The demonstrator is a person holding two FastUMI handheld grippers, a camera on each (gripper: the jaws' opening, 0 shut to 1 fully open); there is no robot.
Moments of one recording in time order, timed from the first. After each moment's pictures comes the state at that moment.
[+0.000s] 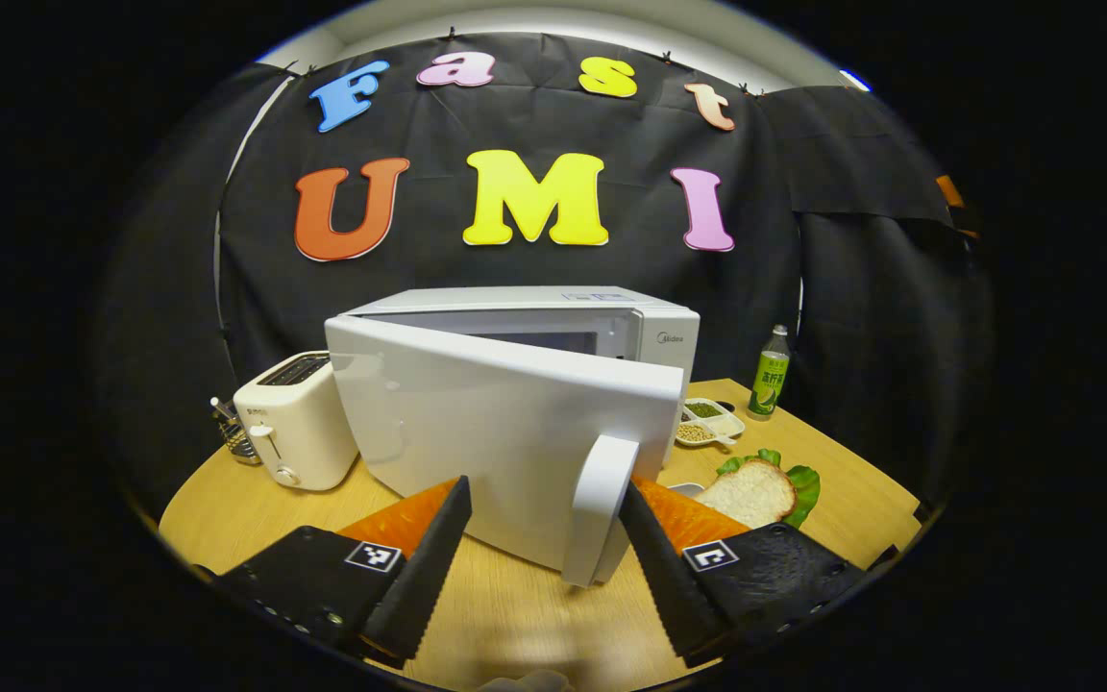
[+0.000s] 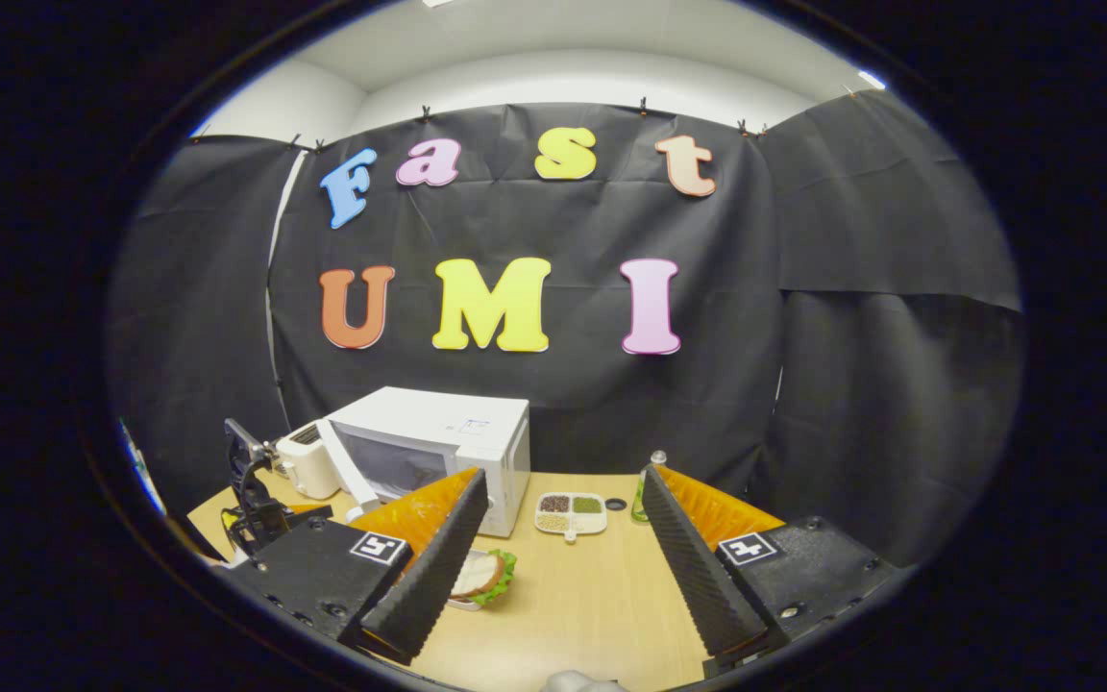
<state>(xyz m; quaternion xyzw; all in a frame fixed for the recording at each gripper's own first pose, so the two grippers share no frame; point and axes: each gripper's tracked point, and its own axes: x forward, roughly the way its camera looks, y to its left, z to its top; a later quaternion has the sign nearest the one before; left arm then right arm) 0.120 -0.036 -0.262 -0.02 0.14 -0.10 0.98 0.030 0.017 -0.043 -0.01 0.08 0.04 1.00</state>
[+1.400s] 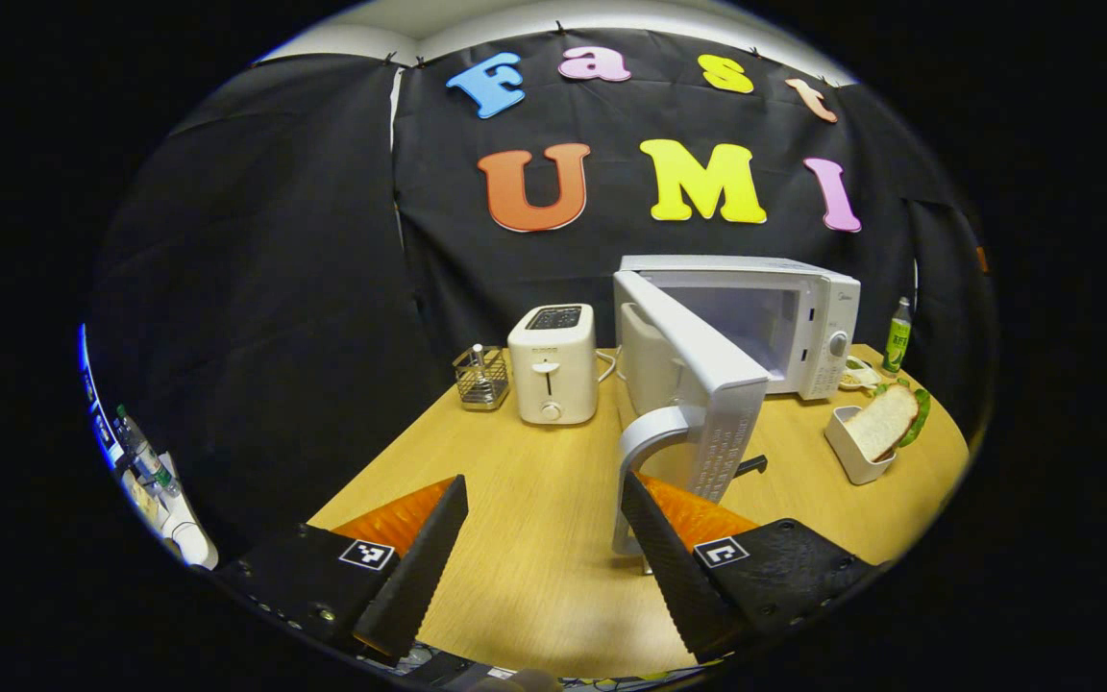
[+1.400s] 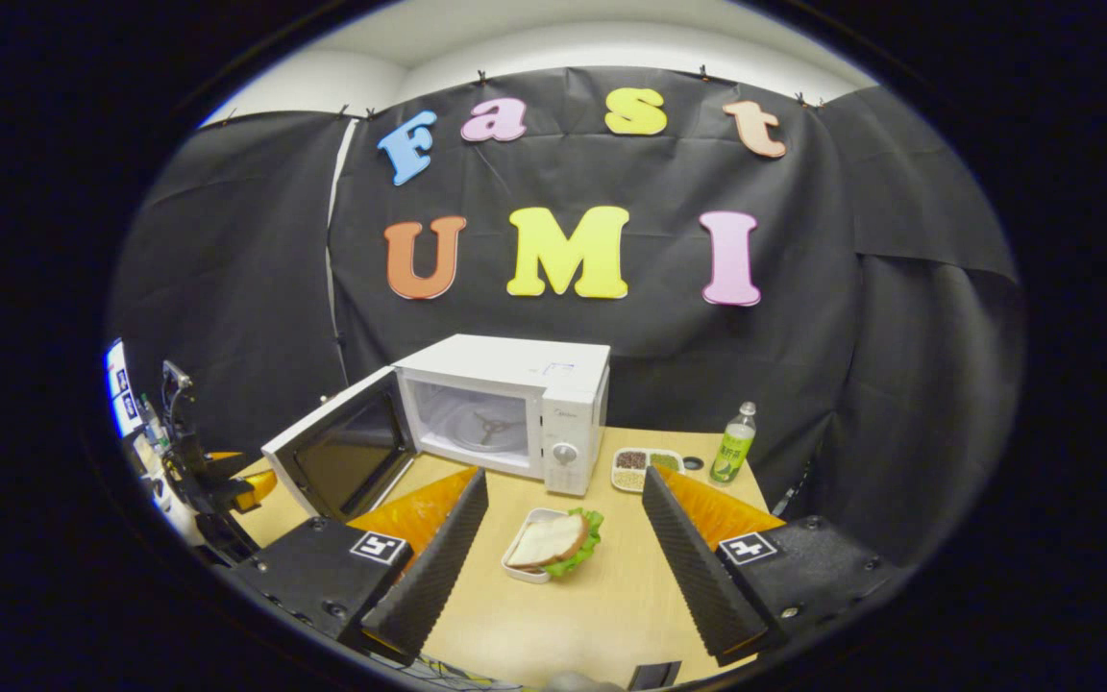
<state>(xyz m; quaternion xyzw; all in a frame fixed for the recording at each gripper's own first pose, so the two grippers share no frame) -0.007 0.209 -0.282 0.02 0.19 0.10 0.98 0.030 0.096 -0.124 -0.03 0.14 0.12 0.98</state>
